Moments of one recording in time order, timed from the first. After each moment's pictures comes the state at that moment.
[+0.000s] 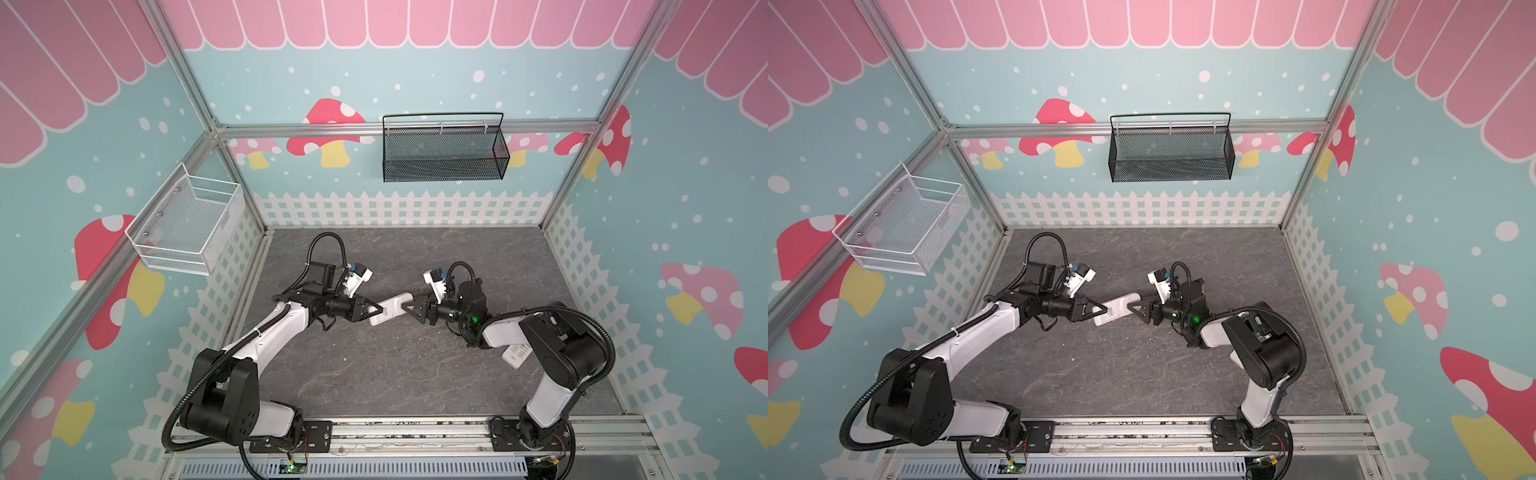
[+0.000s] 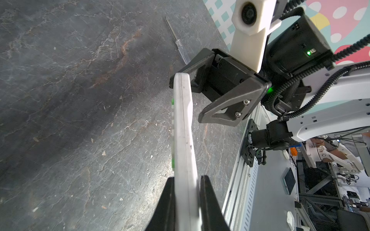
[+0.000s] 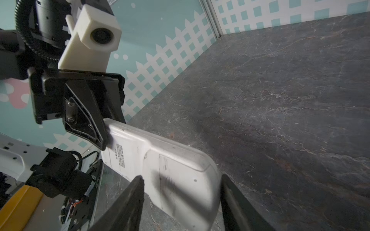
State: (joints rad) left arm -0.25 1.40 0.89 -0.40 0.91 -0.06; right arm 0.51 1.76 0.64 0.92 -0.72 0.43
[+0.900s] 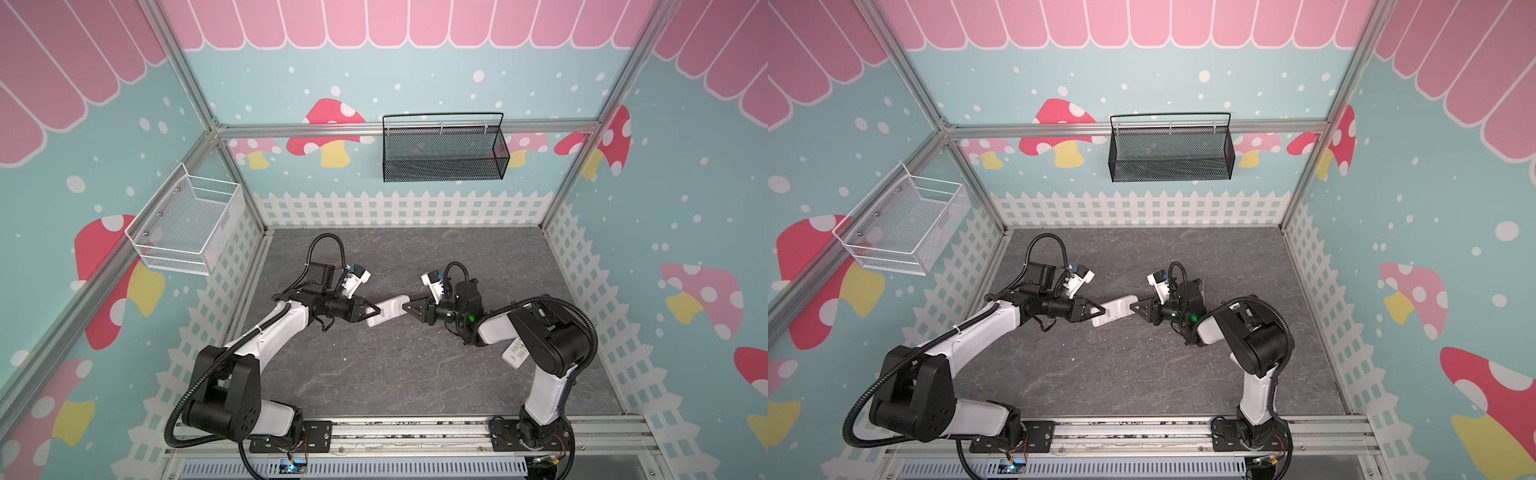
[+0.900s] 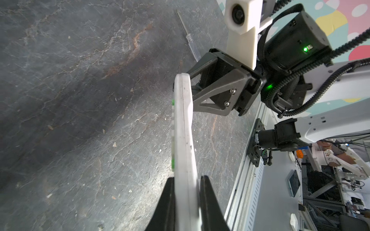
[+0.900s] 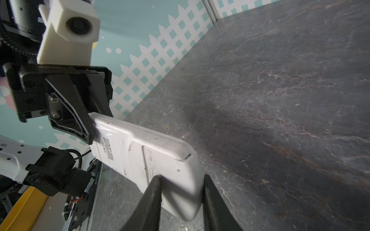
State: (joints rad) left arm -0.24 1.42 0.89 -0.43 0.87 -0.05; right arm 0.49 1.87 0.67 0.94 -0.76 0.46
